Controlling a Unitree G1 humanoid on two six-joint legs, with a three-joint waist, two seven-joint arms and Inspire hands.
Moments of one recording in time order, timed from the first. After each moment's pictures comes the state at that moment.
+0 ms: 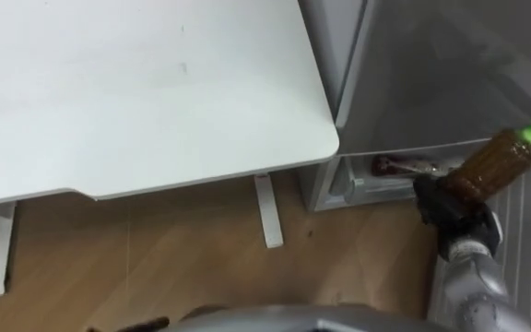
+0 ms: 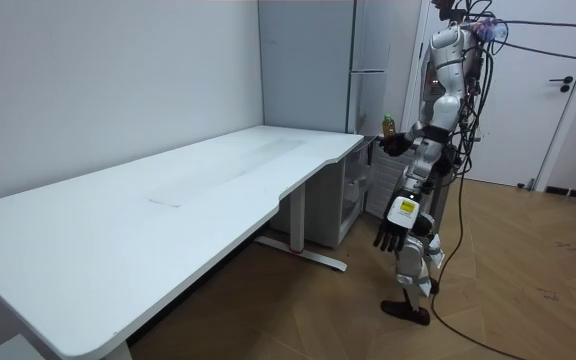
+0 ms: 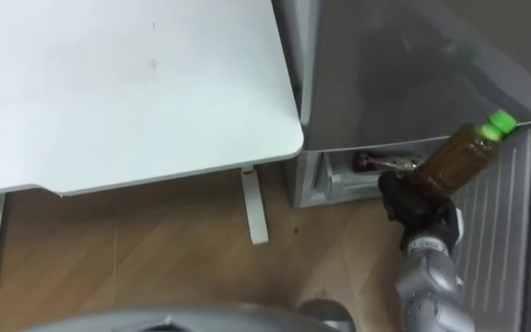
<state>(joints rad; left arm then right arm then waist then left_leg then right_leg) 0.27 0.17 0.03 1.02 -0.51 -0.07 0.26 0.22 -0.21 -0.10 0.42 0.76 0.01 -0.30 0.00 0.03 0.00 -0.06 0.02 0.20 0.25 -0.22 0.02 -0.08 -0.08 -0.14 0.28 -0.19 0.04</state>
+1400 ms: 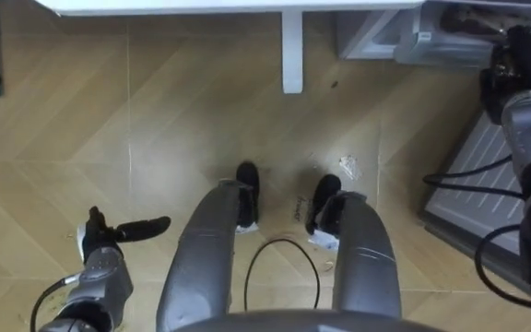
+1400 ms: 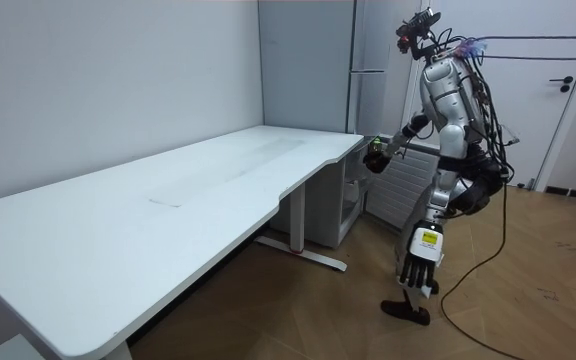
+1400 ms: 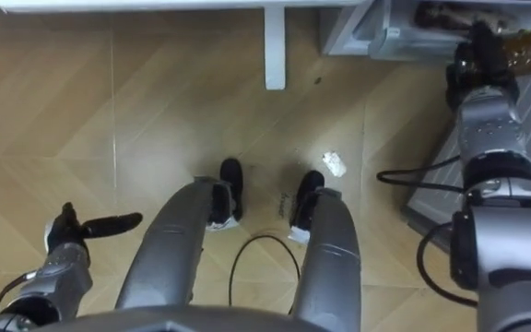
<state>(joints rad) -0.04 0.27 -0.17 1.03 -0.52 -0.11 0.35 -0.63 -0.51 -0.06 1.05 1.45 -0.03 -0.28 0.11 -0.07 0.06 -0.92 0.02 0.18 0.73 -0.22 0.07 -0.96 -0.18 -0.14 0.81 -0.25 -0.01</state>
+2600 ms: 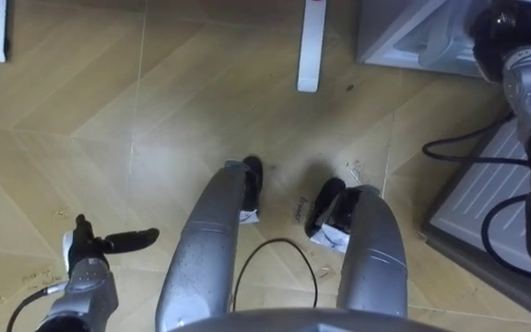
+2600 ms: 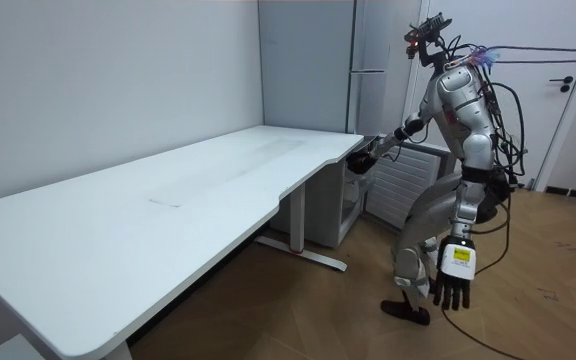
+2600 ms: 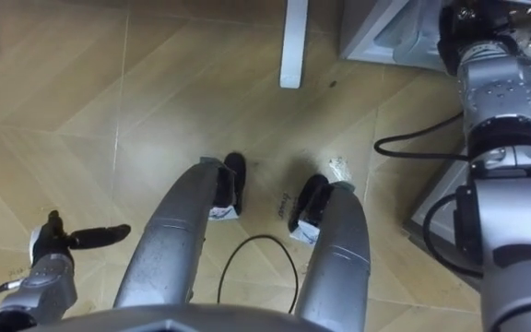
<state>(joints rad) 0.05 0.36 -0.30 0.96 -0.56 -0.06 0.38 -0.70 -0.53 0.02 1.04 1.62 -0.01 -0.24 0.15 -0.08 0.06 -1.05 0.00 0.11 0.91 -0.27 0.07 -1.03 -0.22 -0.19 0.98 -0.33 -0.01</state>
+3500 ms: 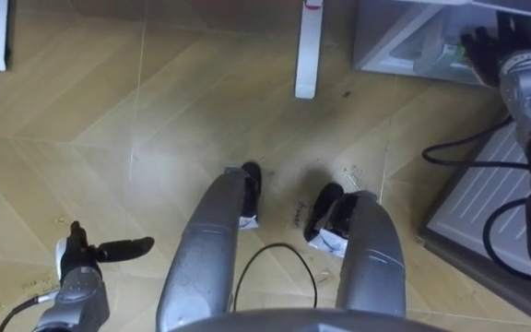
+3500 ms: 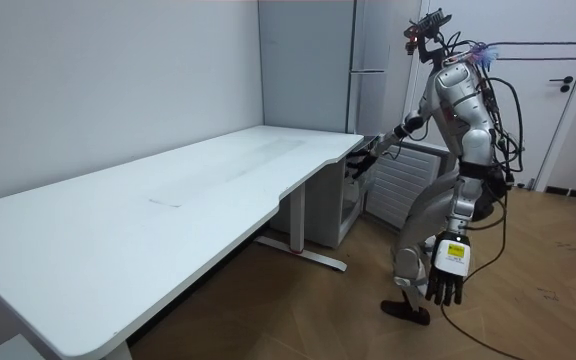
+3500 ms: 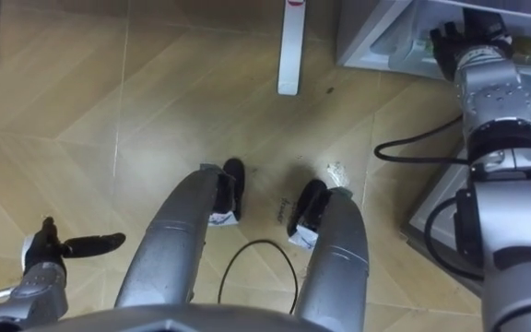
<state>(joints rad) 0.10 0.40 -0.29 0.88 -0.56 -0.05 0.36 -0.69 -0.53 0.04 1.05 1.62 0.01 -0.23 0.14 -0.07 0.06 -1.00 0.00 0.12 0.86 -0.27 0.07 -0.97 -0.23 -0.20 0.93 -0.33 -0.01</state>
